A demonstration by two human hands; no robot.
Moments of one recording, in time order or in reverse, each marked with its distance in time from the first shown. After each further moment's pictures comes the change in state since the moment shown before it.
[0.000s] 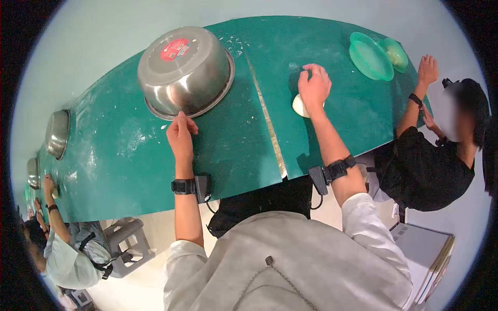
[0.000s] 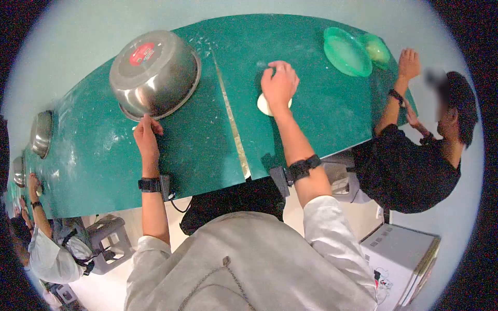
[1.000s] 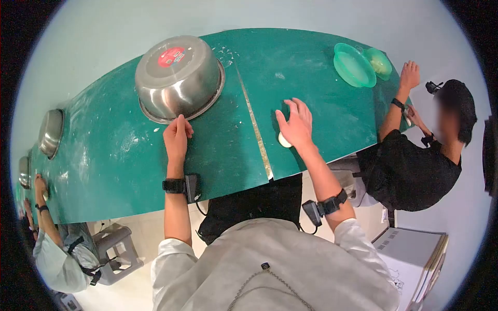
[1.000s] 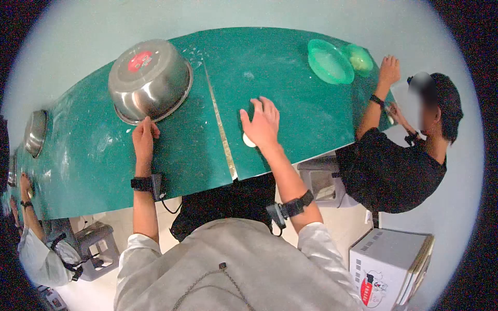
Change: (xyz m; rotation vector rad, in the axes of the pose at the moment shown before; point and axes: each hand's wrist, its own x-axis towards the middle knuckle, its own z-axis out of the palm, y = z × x) left_hand -0.003 -0.001 0.002 0.080 -0.126 0.007; right_hand -0.073 -0.002 -0.069 0.031 -0.360 -0.123
